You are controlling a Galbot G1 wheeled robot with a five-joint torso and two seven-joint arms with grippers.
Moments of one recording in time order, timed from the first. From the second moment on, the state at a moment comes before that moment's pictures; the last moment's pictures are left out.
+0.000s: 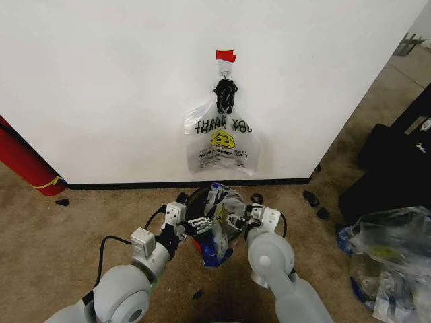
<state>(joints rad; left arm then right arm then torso) 1.23 -0.80 -0.04 -2.28 -0.68 0.20 -0.33 -1.09 1.45 0.08 2.01 0.97 -0.71 1.04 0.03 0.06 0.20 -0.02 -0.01</state>
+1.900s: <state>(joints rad) 1.22 -0.78 -0.06 -2.42 -0.86 0.31 -0.42 -1.19 1.57 0.17 2.07 1.05 -0.59 1.02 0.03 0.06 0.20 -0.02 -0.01</state>
